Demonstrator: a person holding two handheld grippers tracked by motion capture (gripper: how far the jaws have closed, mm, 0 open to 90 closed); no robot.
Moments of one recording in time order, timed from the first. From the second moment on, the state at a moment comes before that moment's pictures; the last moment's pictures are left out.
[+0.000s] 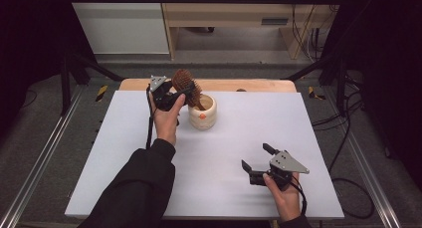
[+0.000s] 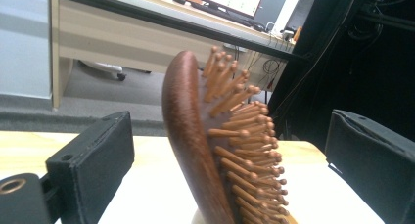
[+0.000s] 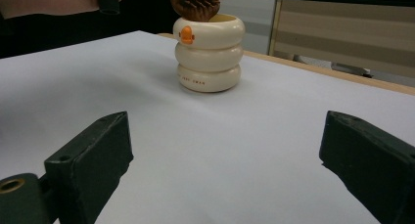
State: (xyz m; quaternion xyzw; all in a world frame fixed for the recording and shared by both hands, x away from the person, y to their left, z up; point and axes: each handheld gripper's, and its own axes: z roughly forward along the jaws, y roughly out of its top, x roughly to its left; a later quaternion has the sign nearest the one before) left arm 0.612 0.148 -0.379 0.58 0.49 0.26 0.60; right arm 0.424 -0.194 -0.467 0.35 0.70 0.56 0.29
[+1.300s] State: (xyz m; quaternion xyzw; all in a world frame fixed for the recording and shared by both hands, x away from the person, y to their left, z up) left arm 0.565 0.172 -0.348 0.64 0.41 0.34 0.55; right arm 0.423 -0.190 -0.468 0.34 0.71 0.55 0.29
